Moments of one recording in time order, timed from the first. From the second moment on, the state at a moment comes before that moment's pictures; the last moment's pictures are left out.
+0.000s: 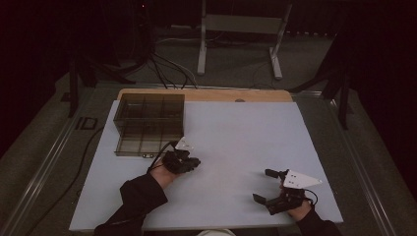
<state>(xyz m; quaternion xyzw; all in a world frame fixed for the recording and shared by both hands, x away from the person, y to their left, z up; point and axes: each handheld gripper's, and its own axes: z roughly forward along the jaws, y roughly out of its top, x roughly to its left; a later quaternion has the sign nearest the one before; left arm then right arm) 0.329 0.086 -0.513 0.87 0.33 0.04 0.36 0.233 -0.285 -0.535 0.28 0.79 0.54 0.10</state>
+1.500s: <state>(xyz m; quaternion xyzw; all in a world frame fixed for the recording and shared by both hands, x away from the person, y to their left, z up) 0.332 0.118 -0.470 0.86 0.34 0.06 0.38 0.234 -0.285 -0.535 0.28 0.79 0.54 0.10</state>
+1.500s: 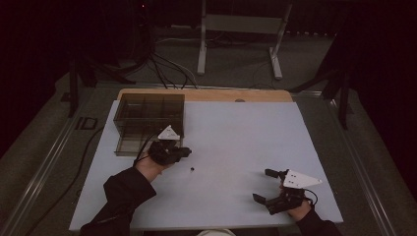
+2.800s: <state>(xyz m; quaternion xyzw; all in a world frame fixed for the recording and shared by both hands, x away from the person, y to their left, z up) 0.341 0.160 -0.452 0.83 0.38 0.09 0.39 0.233 -0.284 -0.535 0.28 0.79 0.54 0.10</state>
